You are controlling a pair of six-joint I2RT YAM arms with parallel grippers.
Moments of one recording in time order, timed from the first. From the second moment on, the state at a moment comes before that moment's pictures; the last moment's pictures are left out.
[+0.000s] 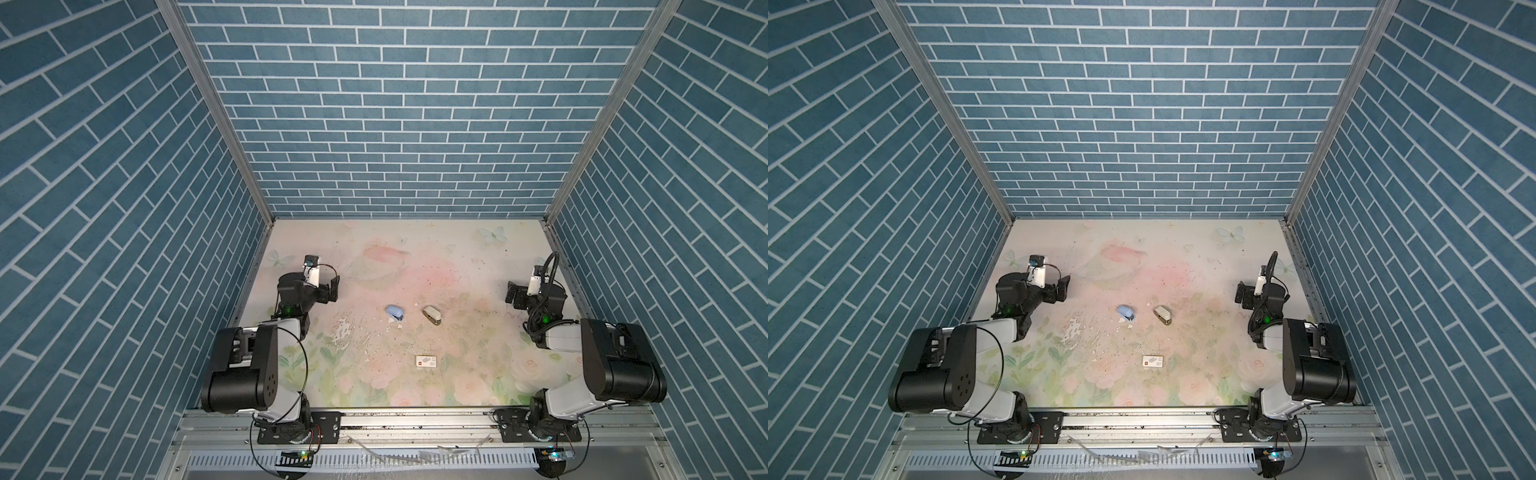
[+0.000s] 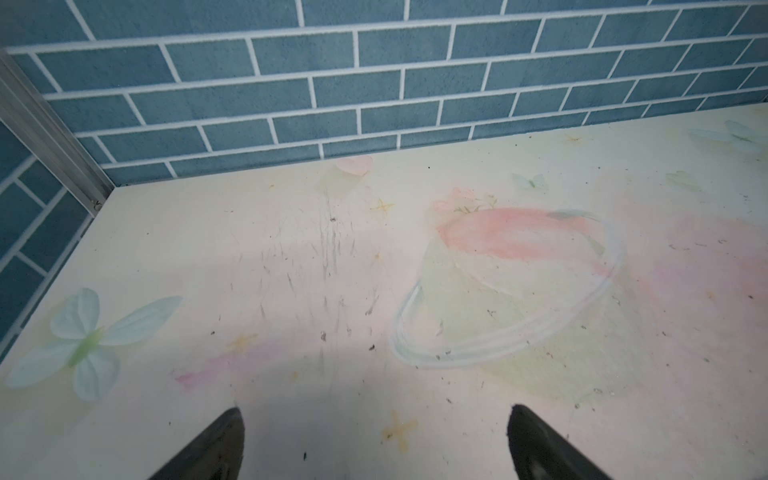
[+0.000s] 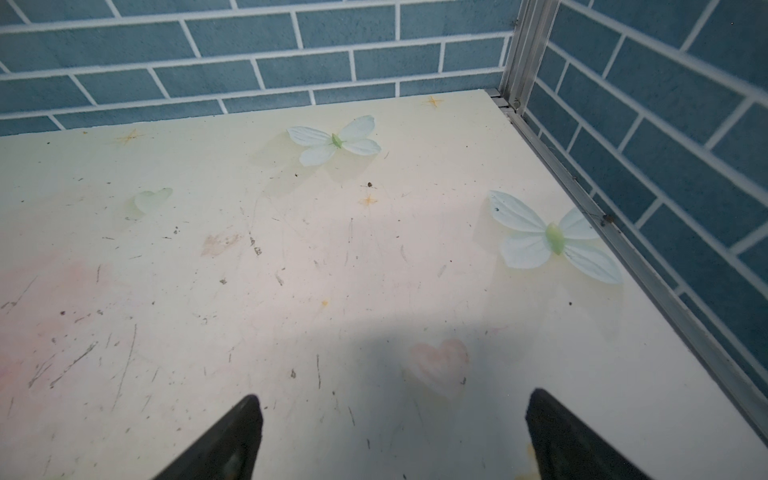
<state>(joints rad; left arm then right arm) 0.06 1.48 0.55 0.54 0.28 0.11 -0.05 1.53 0.38 0.73 -0.01 0.02</state>
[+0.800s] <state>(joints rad) 0.05 1.26 1.08 -0.39 0.51 0.32 -0.05 1.06 0.65 -0.21 -0.43 0.42</state>
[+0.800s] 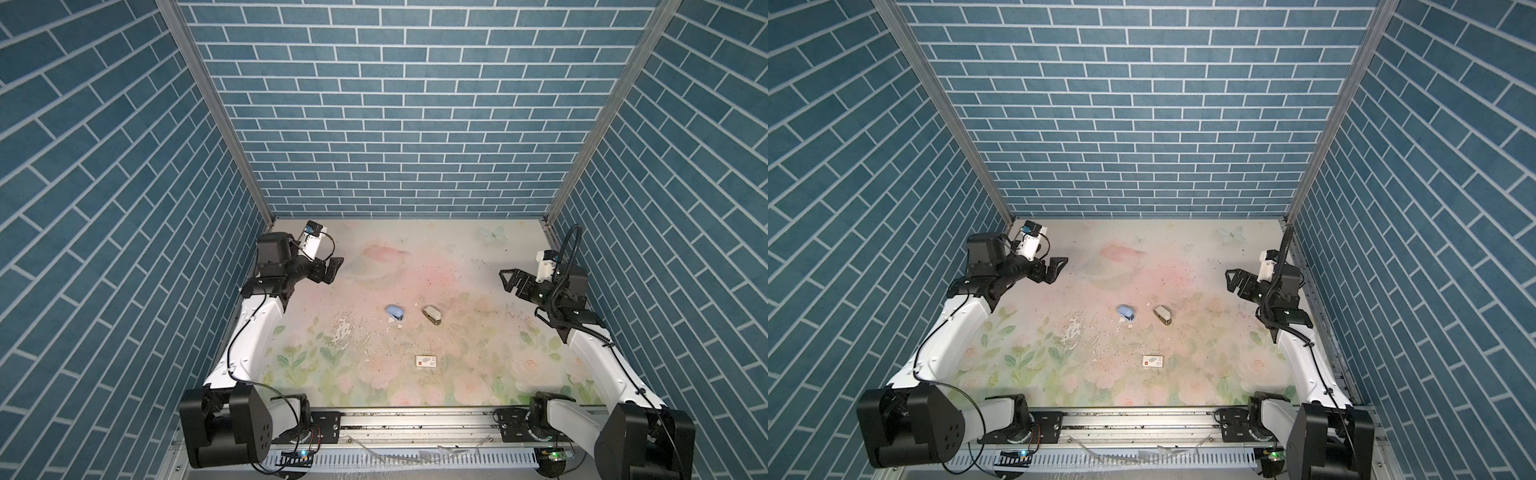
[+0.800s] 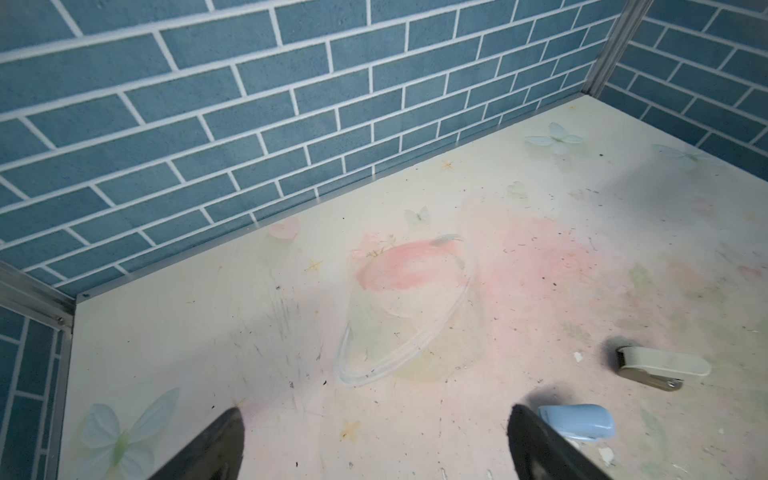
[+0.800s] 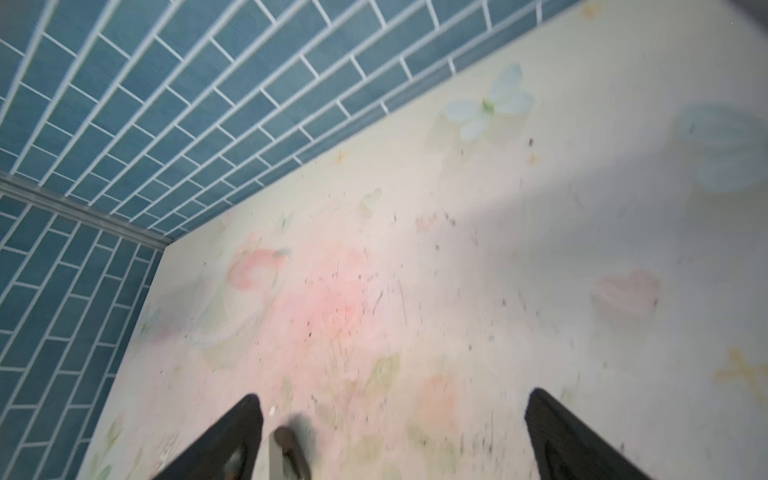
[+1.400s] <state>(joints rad) -0.33 1.39 1.23 -0.81 0.53 0.58 0.14 0.95 0.57 -0.54 -0.64 0.50</state>
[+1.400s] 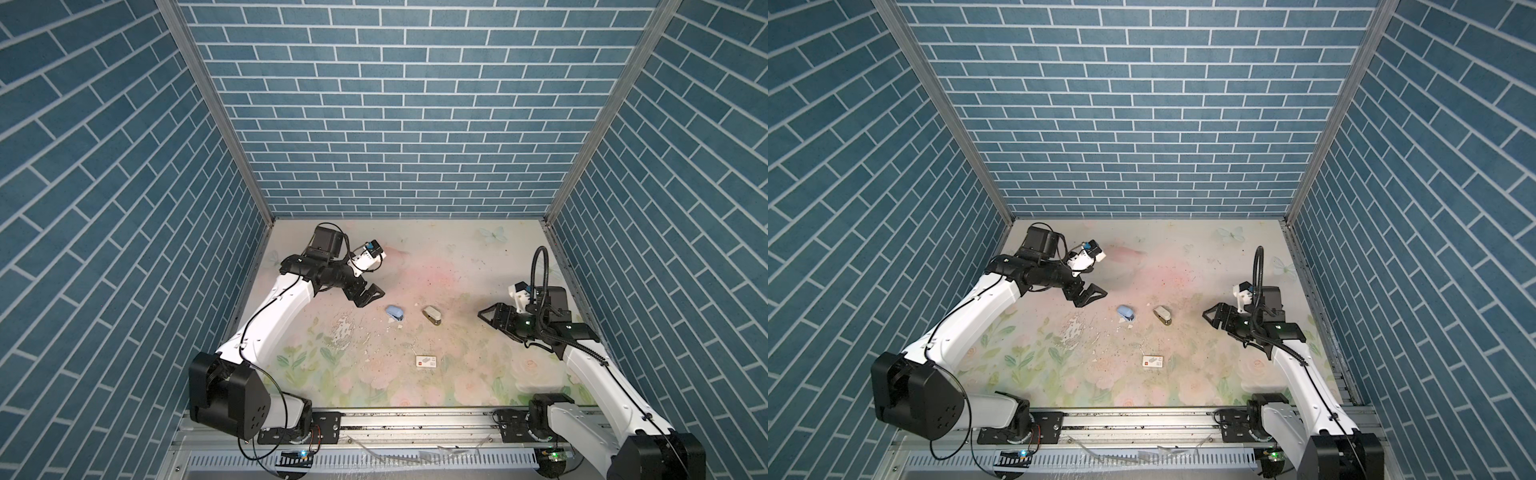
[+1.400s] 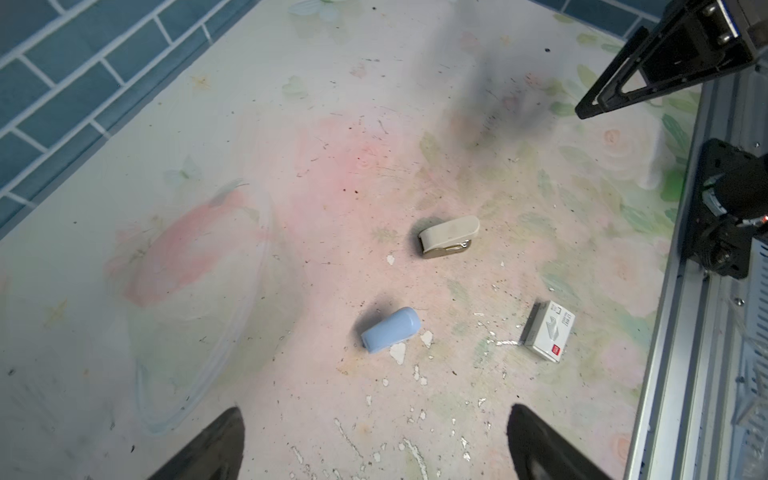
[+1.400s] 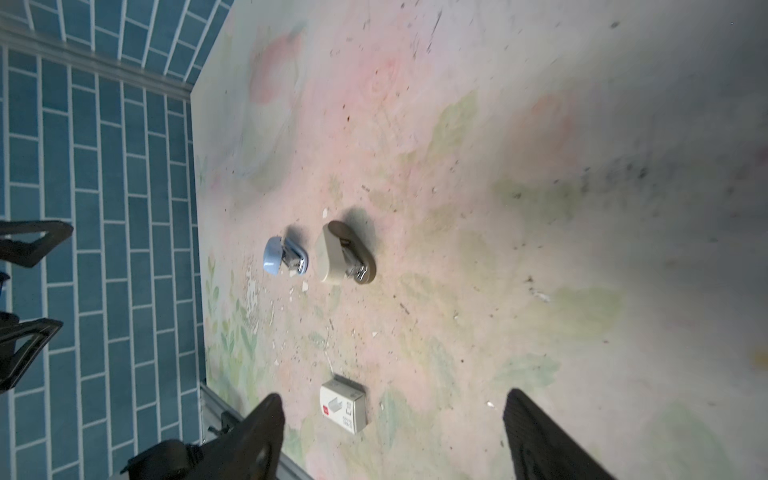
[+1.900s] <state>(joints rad) -0.66 1.46 1.15 -0.82 0.45 0.57 0.29 0.90 0.35 -0.40 -0.78 0.62</state>
